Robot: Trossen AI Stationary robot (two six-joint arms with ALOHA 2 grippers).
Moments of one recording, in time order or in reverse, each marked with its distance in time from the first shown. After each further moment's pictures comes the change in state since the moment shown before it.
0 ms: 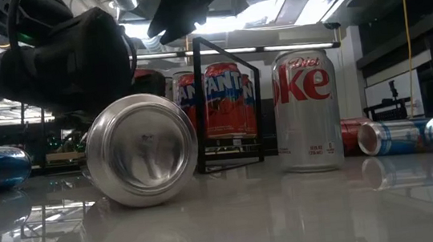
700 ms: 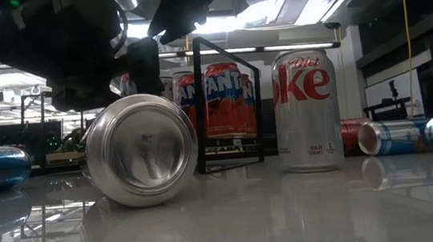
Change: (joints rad) left arm -0.025 -0.142 0.001 -0.030 0.018 0.011; right arm 0.000 0.000 0.000 0.001 0.000 0.000
